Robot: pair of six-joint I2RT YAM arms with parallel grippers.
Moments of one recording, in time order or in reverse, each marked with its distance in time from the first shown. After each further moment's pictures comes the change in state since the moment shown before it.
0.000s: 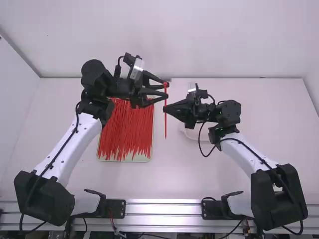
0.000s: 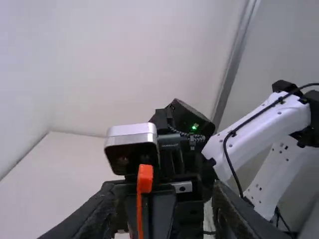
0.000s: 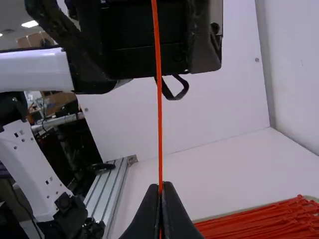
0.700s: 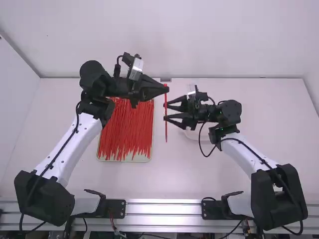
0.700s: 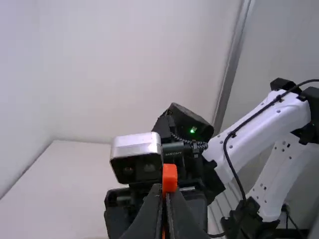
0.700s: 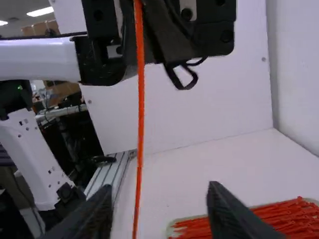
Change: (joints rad) left arm -0.002 0.000 0.000 0.101 0.001 -0.026; right arm -0.005 0.000 0.000 0.002 -0.067 -0.064
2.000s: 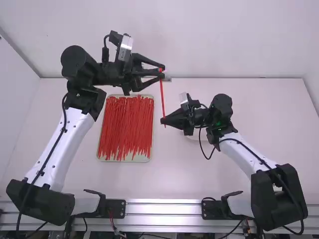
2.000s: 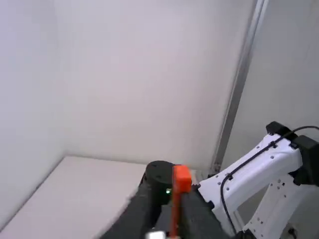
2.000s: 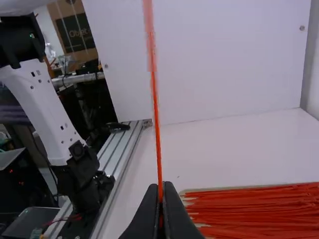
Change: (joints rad) left arm 0.036 0.000 0.215 -0.132 -0.044 -0.105; right arm 0.031 0.000 0.009 -0.338 -0.087 -0.343
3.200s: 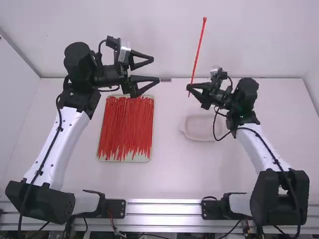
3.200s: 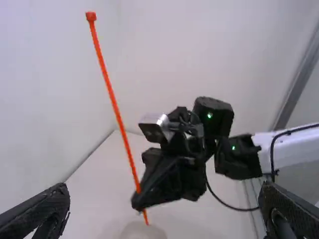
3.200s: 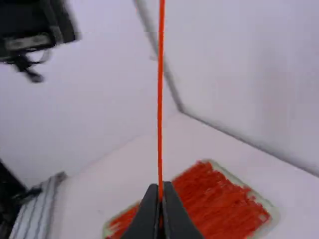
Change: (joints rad) left arm 0.071 0.000 0.000 -0.381 -0.125 0.344; right arm -0.260 0.000 0.175 -0.323 0.320 0.087
